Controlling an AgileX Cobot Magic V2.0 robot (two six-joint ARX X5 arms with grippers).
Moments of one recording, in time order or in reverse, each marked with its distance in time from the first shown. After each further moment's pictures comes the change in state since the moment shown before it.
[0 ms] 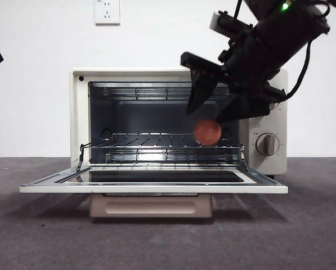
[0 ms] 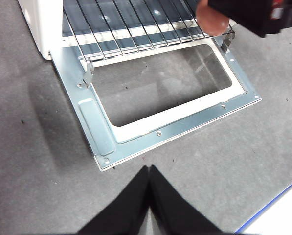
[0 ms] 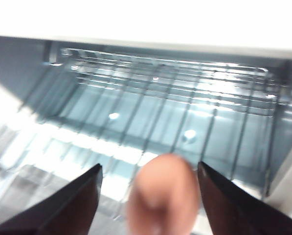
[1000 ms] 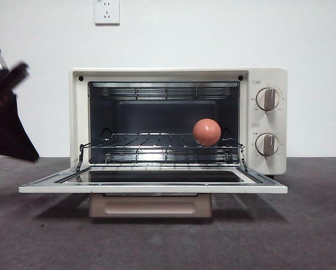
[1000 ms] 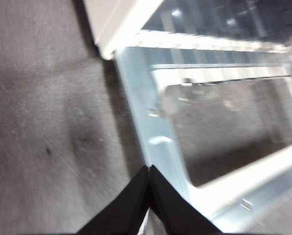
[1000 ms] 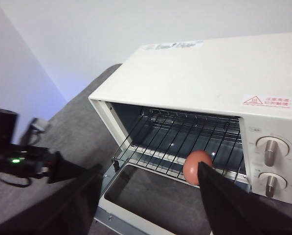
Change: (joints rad) left arm 0.224 0.556 -0.148 0.602 0.182 -0.058; right arm 0.032 -0.858 0.000 -0.576 -0.060 0.010
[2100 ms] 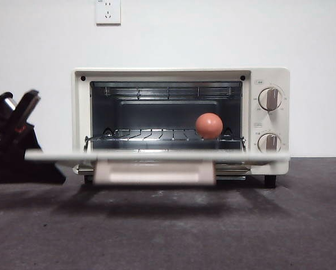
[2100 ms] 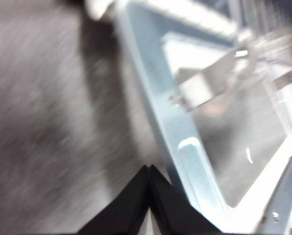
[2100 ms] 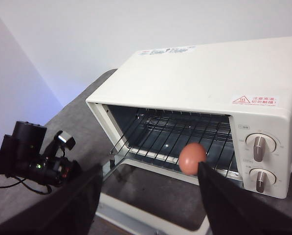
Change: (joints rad) left arm 0.018 0.283 -0.009 0.284 0.315 -0.170; right arm 0.000 -0.055 0.000 -0.046 0.030 0.000
